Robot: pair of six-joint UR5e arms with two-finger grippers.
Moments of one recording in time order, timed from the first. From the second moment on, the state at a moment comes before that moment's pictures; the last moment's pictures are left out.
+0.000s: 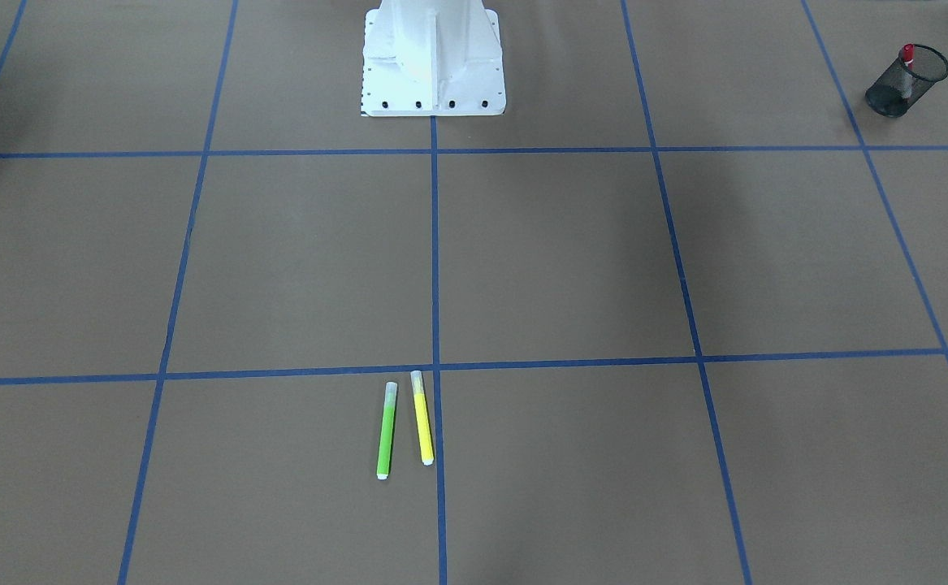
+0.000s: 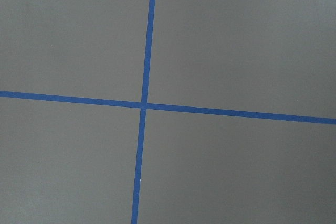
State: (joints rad) left arm -1.54 -1.64 -1.73 -1.40 -2.37 -0.15; right arm 1.77 -1.78 1.65 -1.62 2.37 -0.08
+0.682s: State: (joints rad) left arm -1.54 -1.48 -1.73 -1.60 -2.36 -0.14; right arm 1.71 -1.64 1.68 -1.59 2.38 0.15
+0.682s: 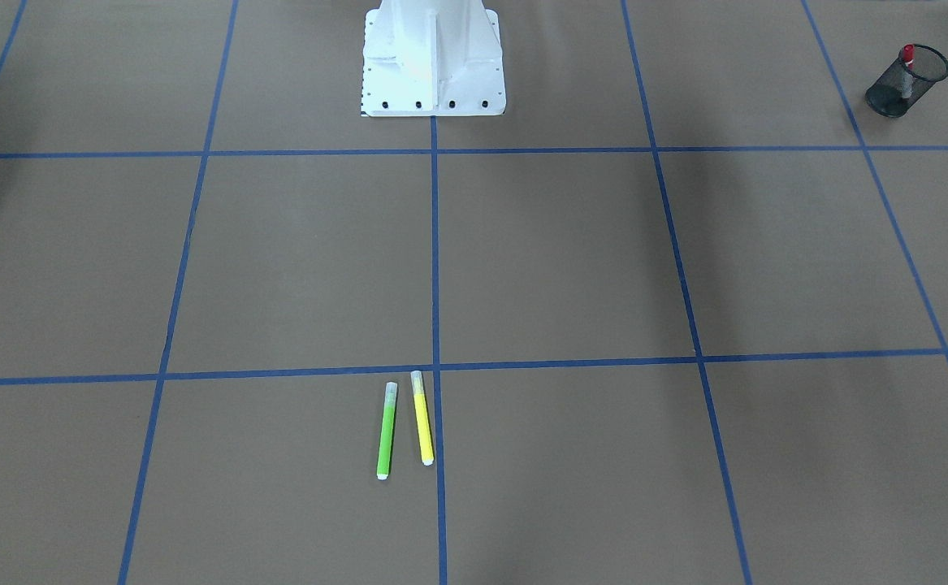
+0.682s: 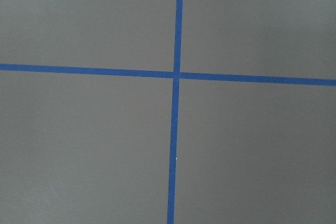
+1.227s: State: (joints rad) left arm -1.54 -1.48 -1.73 -1.60 -2.36 -0.15; right arm 1.66 -1.52 1.70 -1.79 2.40 0.18
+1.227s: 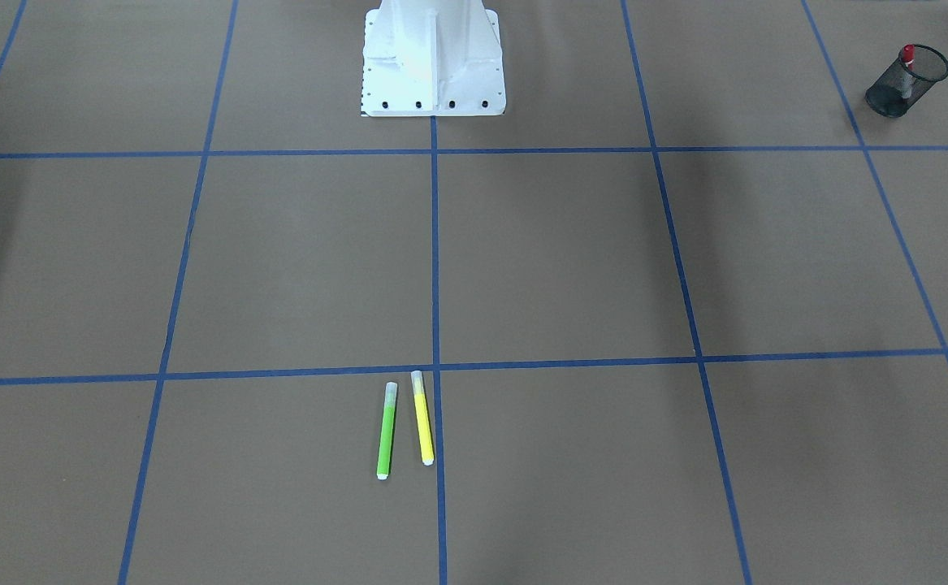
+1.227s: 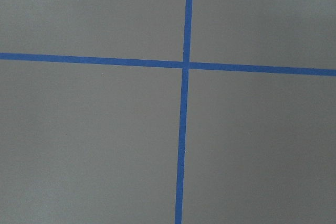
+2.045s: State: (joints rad) left arm -1.54 -1.48 -1.72 -1.60 -2.36 -0.14; right arm 1.53 -1.51 1.69 -1.75 2.33 0.18
